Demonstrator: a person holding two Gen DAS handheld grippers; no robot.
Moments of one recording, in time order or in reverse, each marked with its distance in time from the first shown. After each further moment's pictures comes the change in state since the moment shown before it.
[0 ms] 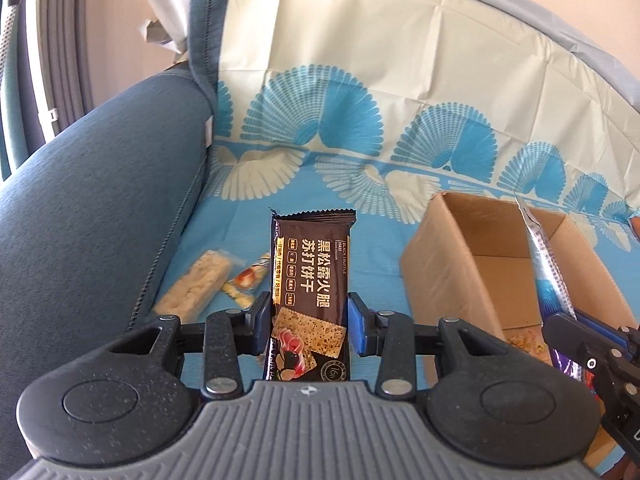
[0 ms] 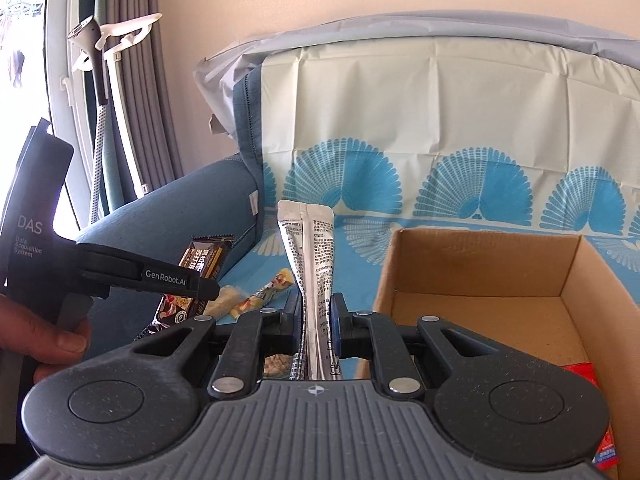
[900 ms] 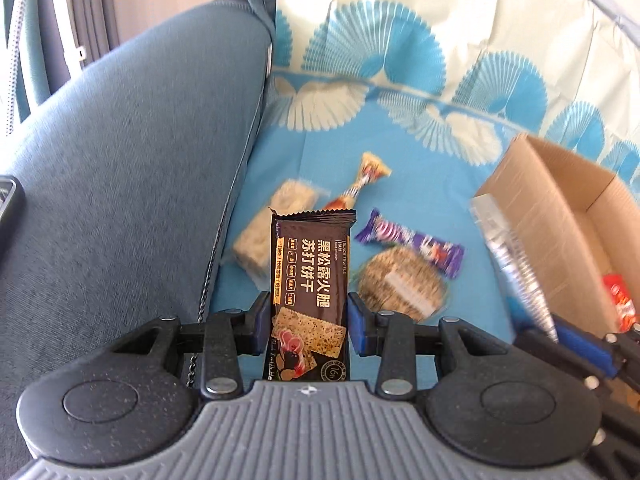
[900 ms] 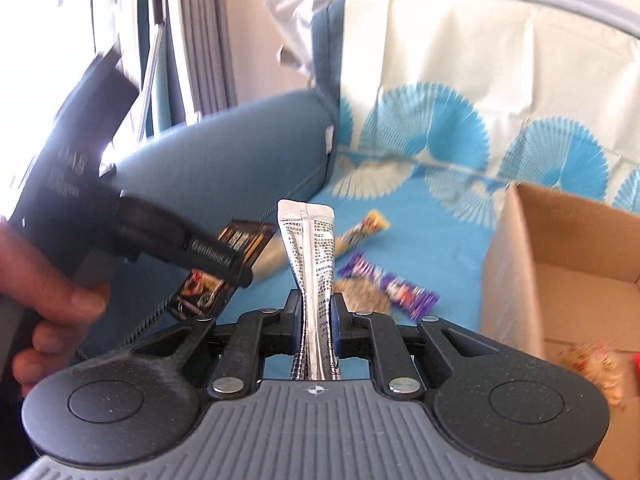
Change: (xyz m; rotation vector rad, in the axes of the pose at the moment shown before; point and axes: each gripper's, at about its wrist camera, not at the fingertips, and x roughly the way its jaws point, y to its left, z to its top) left arm 0.018 0.083 -0.021 -0.023 0.167 0.056; right arm 0.055 0.090 -0.025 -0.104 0.127 0.106
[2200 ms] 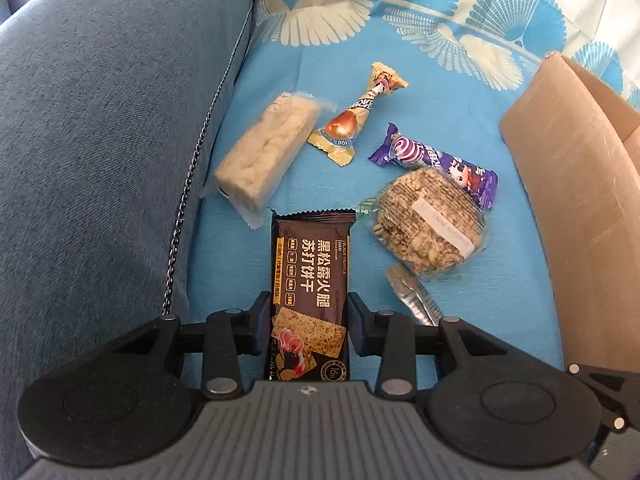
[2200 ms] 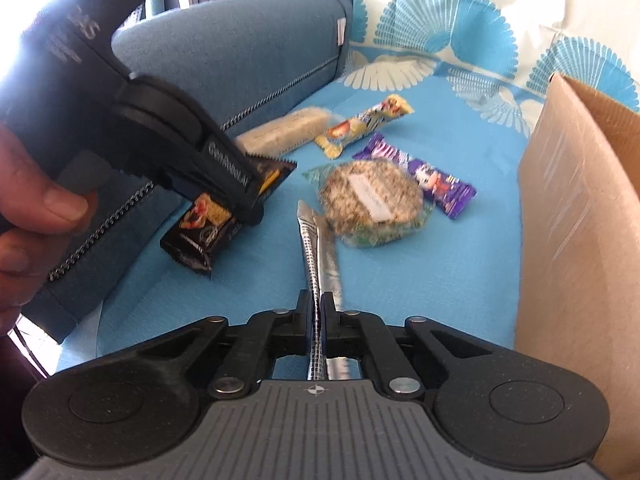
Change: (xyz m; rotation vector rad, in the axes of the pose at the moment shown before) left arm 0.063 0.004 -0.019 0.055 0.211 0.010; right arm 0.070 0.016 -0.054 -0.036 0.299 0.011
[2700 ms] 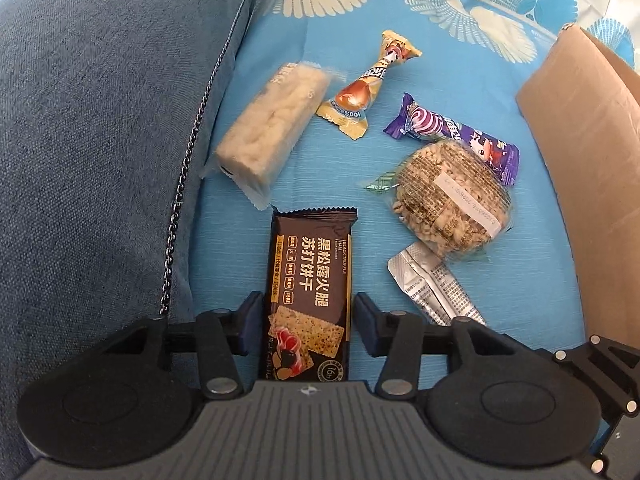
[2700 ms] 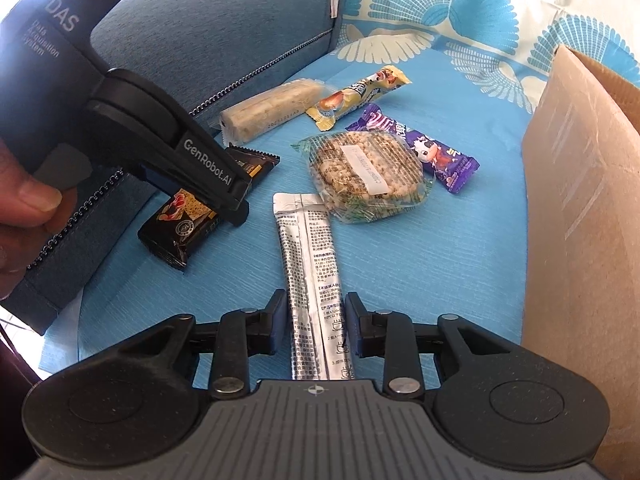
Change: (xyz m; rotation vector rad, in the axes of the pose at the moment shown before) left arm 0.024 0.004 0.002 0.024 0.068 0.028; right arm 0.015 -0.005 -0.004 0.007 0.043 -0.010
